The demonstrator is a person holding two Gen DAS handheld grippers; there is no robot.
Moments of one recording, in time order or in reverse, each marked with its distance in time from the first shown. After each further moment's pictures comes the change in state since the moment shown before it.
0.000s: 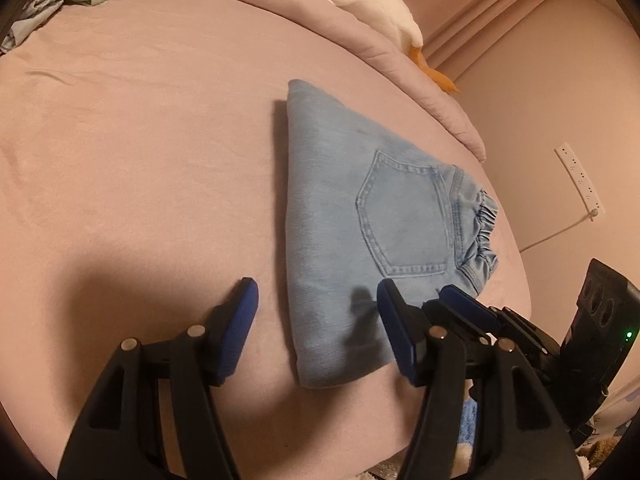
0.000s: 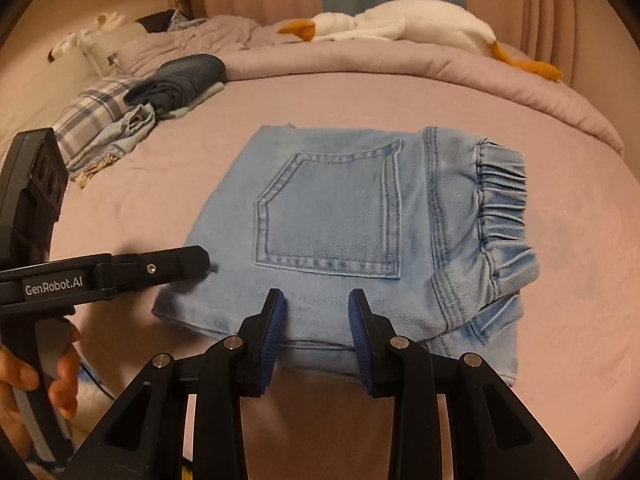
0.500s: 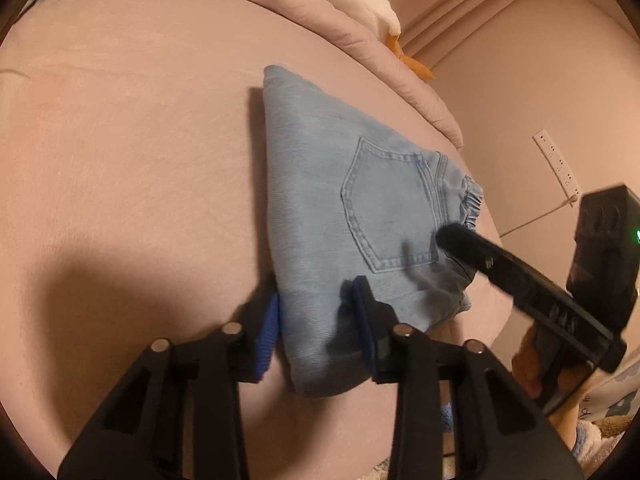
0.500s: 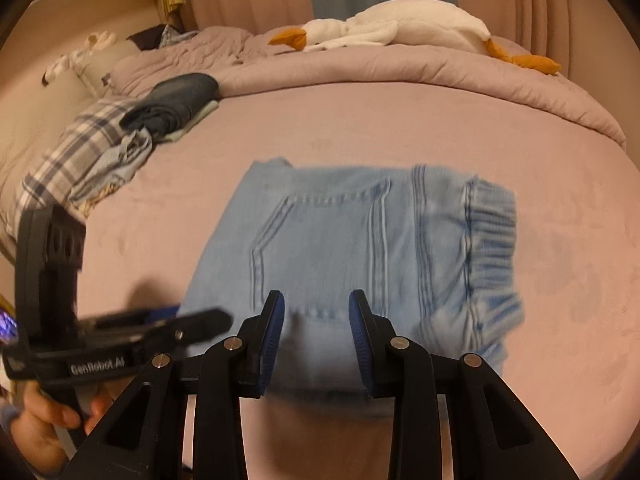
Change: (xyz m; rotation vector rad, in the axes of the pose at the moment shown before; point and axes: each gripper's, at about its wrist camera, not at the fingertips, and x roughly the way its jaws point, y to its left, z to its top) left arm 0.009 0.011 0.000 0.030 0.036 -0.092; right arm -0.003 -0.015 0.035 0.066 -0.001 0.045
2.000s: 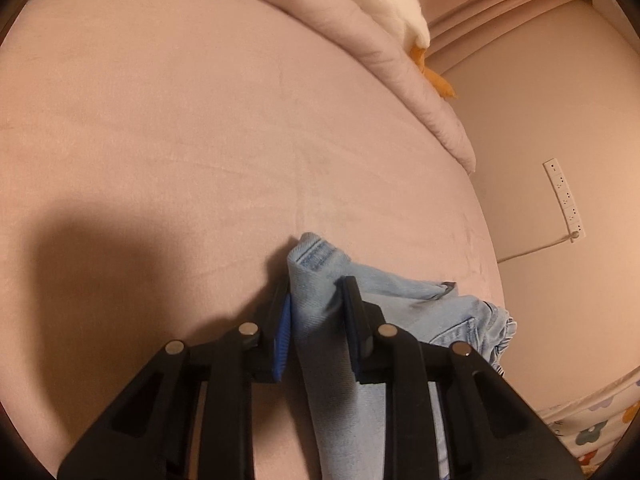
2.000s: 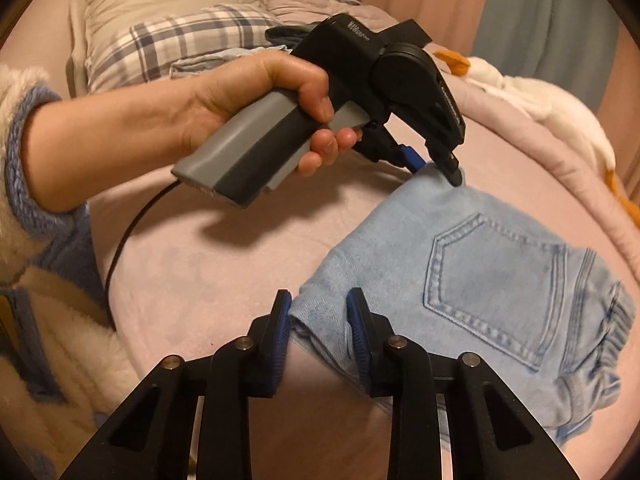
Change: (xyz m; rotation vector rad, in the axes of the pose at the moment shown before) left arm 0.060 0.036 0.147 -0.045 0.060 -0.027; right arm 0.026 0.098 -0.053 -0.538 0.001 0.122
